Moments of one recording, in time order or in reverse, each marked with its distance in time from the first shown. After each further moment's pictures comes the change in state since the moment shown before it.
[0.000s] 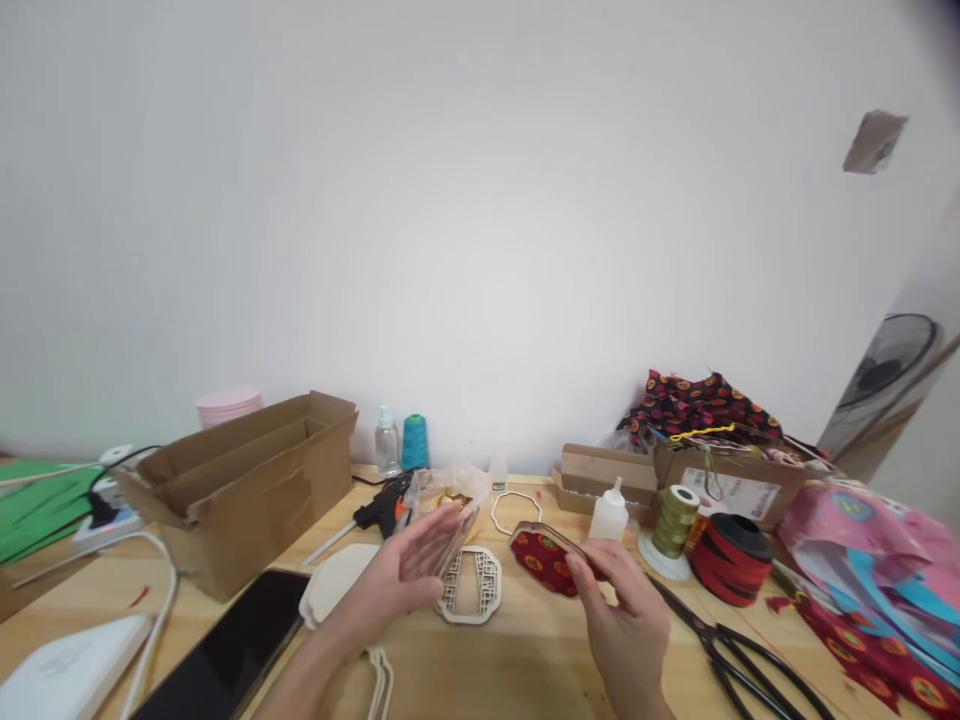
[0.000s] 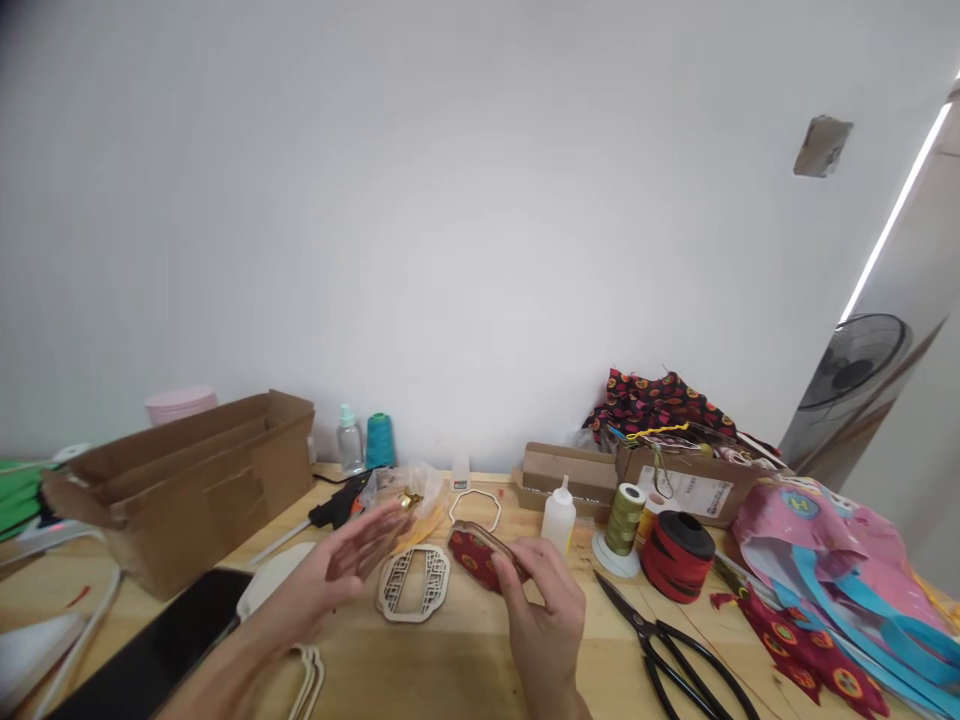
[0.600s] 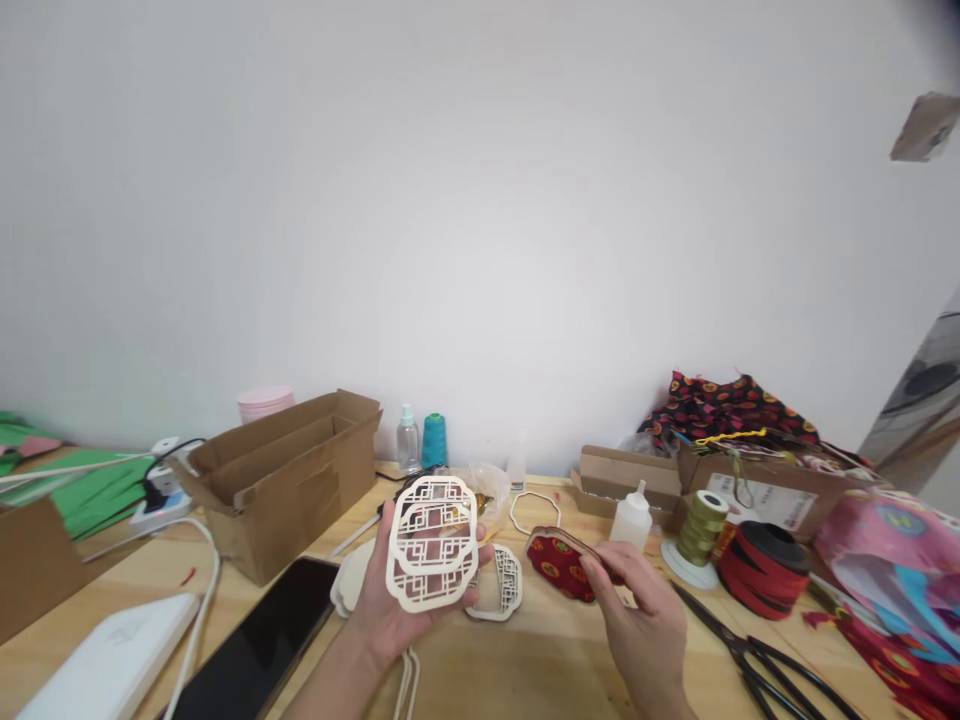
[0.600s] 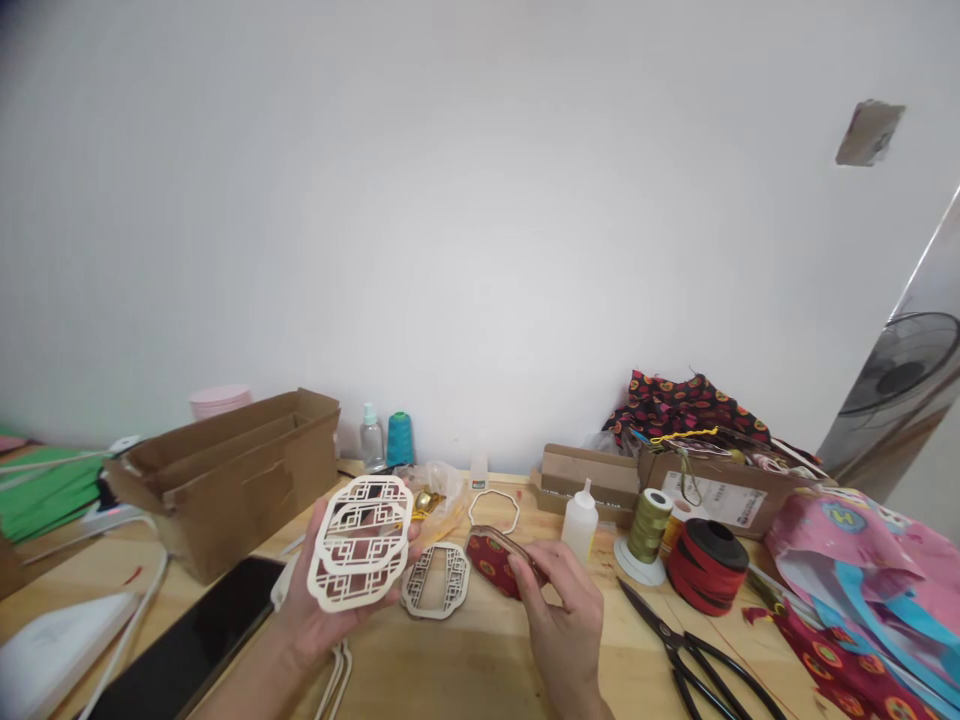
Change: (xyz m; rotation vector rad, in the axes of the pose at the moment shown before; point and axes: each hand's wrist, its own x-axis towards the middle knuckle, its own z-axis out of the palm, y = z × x) left_hand -0.005 0.012 0.006 -0.733 -0.066 -0.181; right_hand -0.004 0.005 0.003 -0.035 -0.061 0.018
